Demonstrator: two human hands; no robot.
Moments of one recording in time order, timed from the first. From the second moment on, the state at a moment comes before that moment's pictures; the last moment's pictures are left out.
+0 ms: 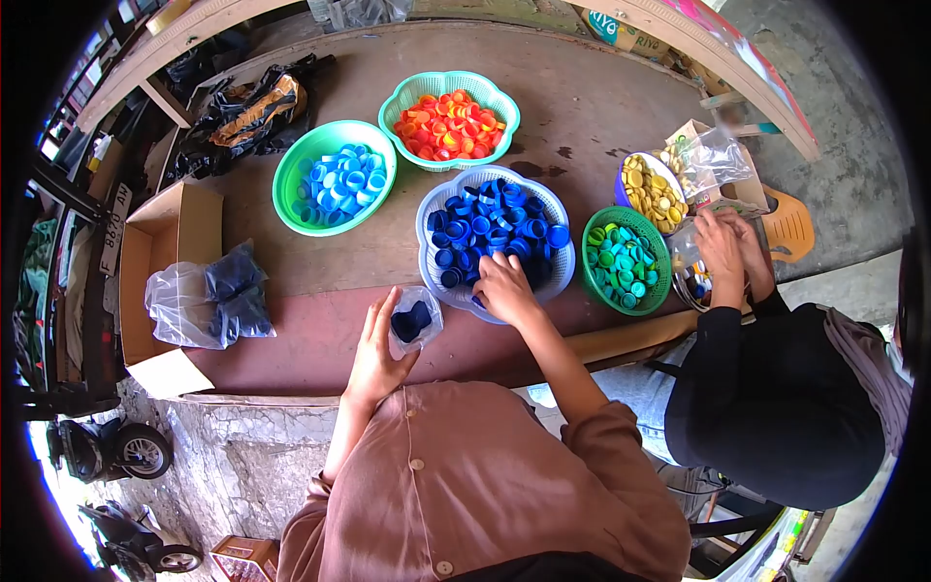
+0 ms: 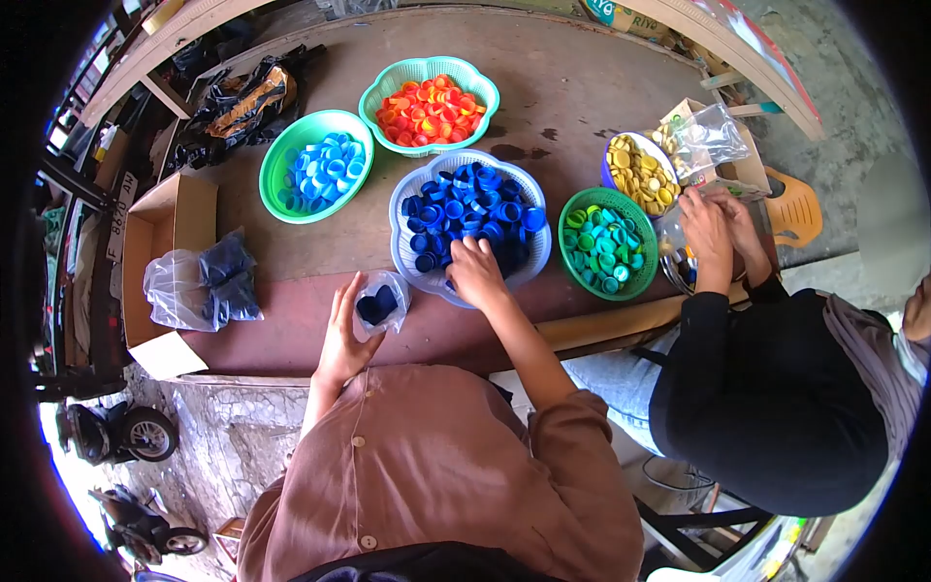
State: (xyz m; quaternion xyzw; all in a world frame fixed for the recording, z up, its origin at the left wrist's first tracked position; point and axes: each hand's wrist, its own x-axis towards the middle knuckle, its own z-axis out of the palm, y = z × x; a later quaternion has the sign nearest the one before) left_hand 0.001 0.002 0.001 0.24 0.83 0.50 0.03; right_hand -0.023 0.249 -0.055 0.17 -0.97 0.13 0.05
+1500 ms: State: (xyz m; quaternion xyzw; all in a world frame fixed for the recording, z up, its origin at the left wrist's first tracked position) left_hand 0.001 0.002 -0.006 0.24 0.82 0.52 0.03; right_hand 0.019 0.154 -0.006 0.18 -0.93 0.30 0.14
